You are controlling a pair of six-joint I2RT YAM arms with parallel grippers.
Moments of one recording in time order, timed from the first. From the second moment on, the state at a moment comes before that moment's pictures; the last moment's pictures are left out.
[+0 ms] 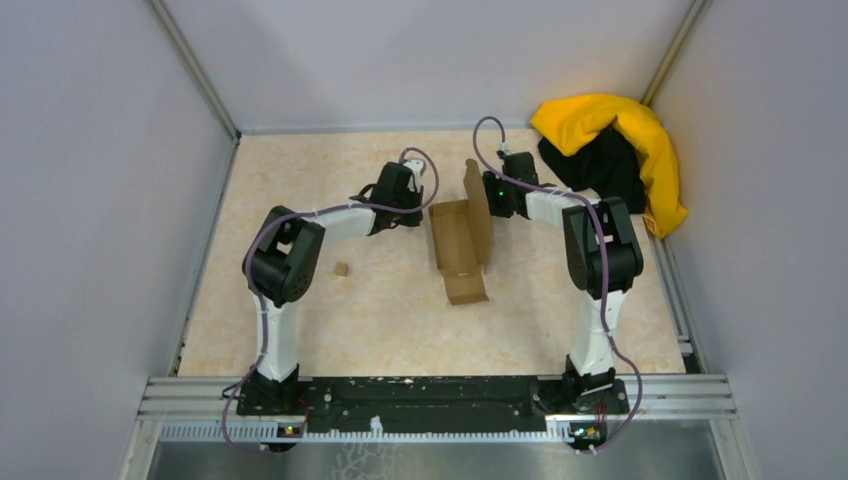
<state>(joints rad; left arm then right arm) -0.54 2.07 1.34 0.02 -0.01 -0.21 0.27 1.99 1.26 -0.06 -0.23 0.40</state>
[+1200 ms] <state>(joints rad) -0.54 2.14 1.44 0.04 0.07 -0.31 0.27 1.99 1.24 -0.02 -0.28 0.38</state>
